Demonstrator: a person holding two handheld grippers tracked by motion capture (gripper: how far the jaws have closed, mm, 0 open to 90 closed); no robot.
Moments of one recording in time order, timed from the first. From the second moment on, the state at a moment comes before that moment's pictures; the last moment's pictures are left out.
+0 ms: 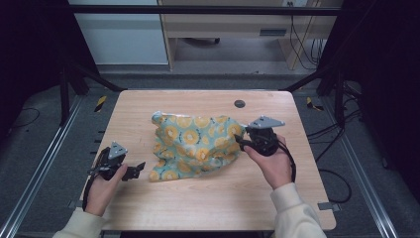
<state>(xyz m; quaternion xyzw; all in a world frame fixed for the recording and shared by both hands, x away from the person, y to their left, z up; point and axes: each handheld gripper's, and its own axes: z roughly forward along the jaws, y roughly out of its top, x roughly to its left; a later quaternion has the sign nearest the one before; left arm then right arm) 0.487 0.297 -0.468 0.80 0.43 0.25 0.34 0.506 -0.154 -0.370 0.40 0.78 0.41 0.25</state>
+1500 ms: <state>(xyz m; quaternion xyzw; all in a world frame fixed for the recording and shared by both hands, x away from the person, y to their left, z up) 0.488 0.300 -0.469 0.80 0.44 0.25 0.34 0.451 -0.119 -0.369 0.28 0.80 0.51 0.15</state>
